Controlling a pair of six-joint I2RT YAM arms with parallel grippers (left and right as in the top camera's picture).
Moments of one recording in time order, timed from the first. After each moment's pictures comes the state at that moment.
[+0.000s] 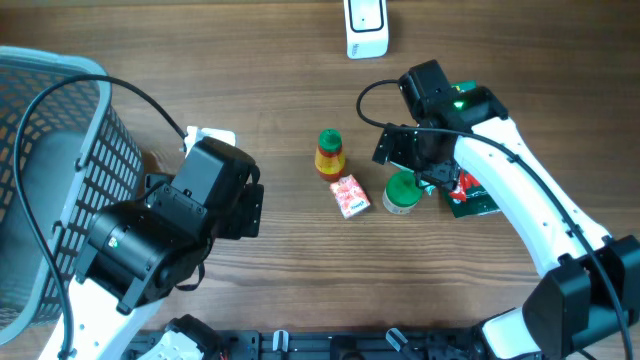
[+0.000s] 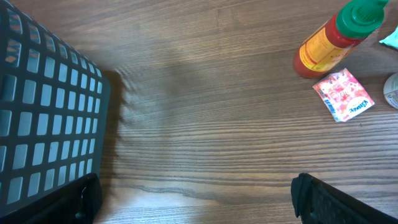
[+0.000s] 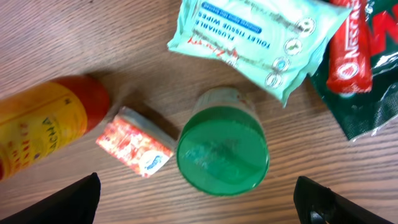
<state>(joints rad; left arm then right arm) -0.58 1.11 1.42 -1.44 -0.38 -0.36 0.38 1.67 1.38 -1.15 -0.05 0.75</state>
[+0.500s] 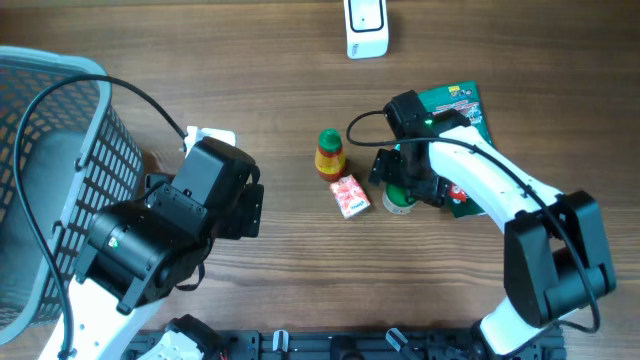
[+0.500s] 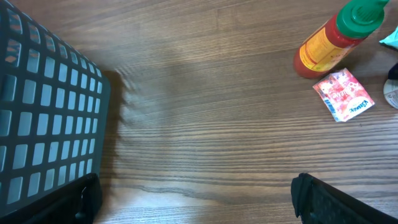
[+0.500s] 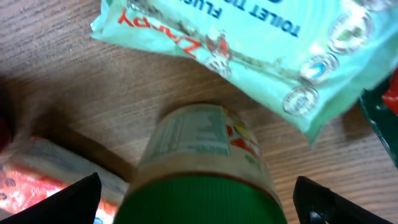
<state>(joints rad) -0.58 1.11 1.42 -1.44 -0.38 -0.36 0.40 1.80 1.19 -0.93 -0.04 0.74</state>
